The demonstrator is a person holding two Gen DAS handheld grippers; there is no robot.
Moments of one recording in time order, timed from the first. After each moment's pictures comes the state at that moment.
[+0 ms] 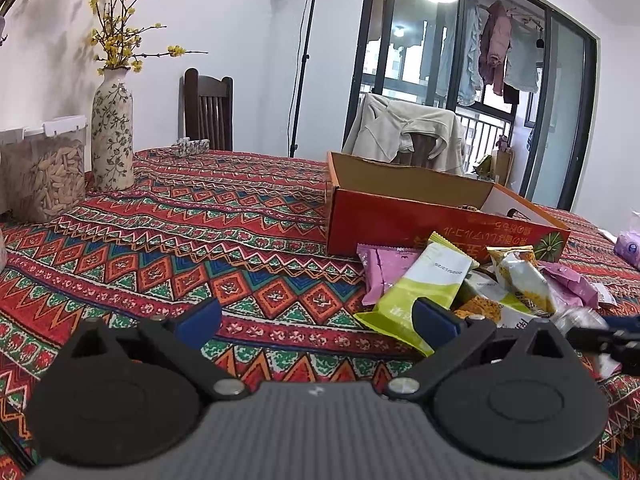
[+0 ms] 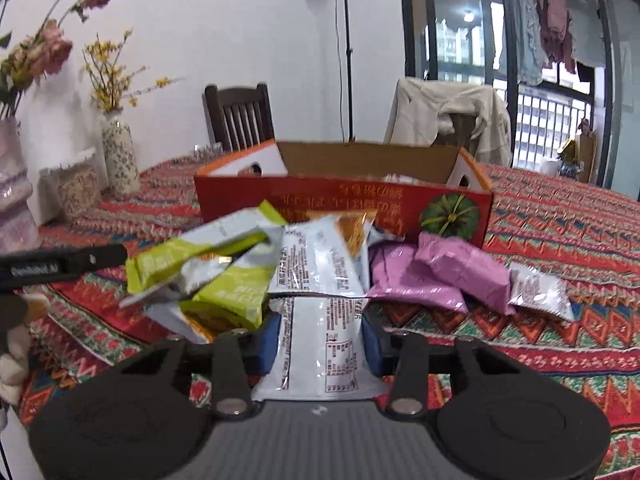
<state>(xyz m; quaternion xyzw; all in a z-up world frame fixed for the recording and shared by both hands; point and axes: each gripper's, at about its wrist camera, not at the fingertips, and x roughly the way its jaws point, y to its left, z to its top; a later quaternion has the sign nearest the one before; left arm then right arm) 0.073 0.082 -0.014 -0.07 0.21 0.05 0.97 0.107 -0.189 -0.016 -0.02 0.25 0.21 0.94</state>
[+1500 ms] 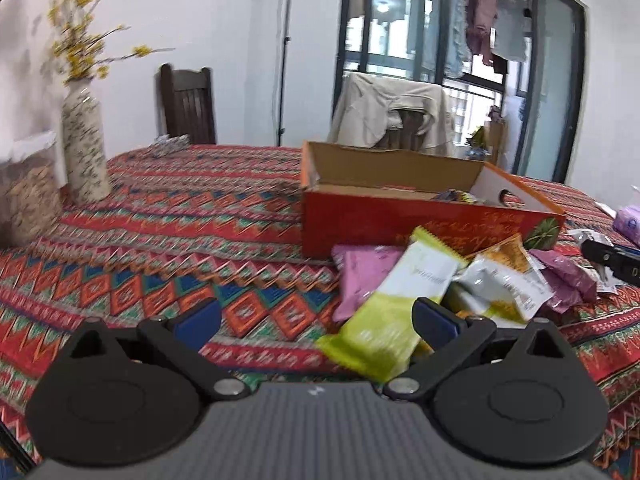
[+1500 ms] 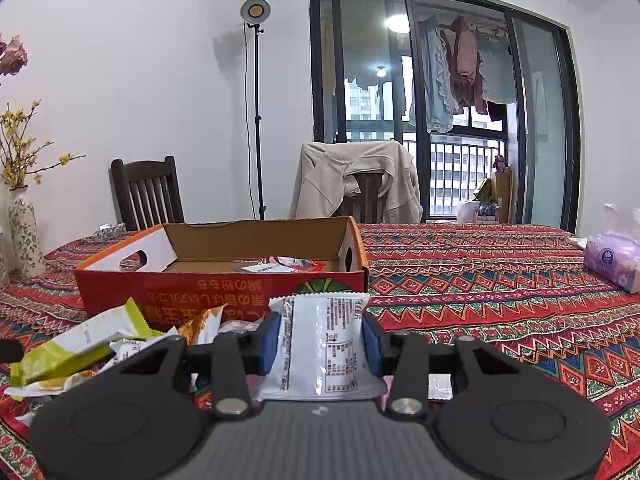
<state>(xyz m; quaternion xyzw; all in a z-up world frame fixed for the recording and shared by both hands) 0.105 0.058 0.002 -0.03 0.25 0.03 0.97 0.157 -0.236 -0.012 0.02 0.16 0.08 0.98</state>
